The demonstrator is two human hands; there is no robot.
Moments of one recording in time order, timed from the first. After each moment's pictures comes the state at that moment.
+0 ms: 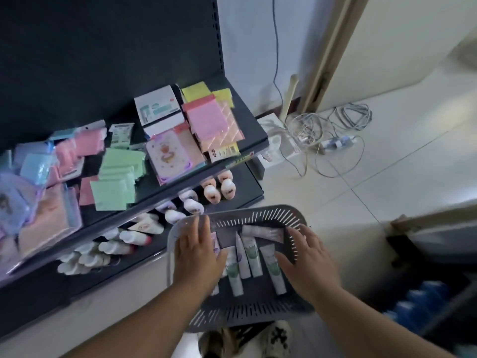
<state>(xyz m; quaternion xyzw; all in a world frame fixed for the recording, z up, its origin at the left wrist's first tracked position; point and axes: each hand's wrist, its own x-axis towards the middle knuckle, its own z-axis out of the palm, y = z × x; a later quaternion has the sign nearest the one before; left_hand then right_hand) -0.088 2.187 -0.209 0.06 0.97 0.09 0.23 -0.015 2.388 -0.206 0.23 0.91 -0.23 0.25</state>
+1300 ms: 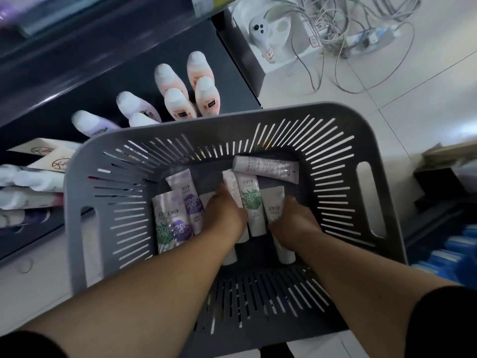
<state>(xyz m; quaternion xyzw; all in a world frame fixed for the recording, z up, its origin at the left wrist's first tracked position) -0.084 2.240 -0.465 -0.07 0.89 0.24 0.39 -0.037 2.362 -0.452 0.39 0.79 -0.26 0.40</state>
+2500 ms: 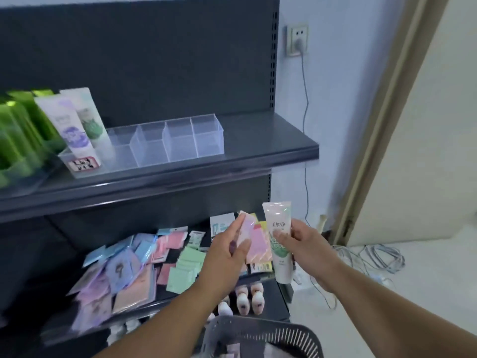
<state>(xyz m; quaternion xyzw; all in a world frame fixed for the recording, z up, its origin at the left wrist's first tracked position) -0.109 2.197 0.079 0.05 0.86 0.50 0.02 -0.113 2.381 0.087 0.04 0.78 -0.62 0.05</state>
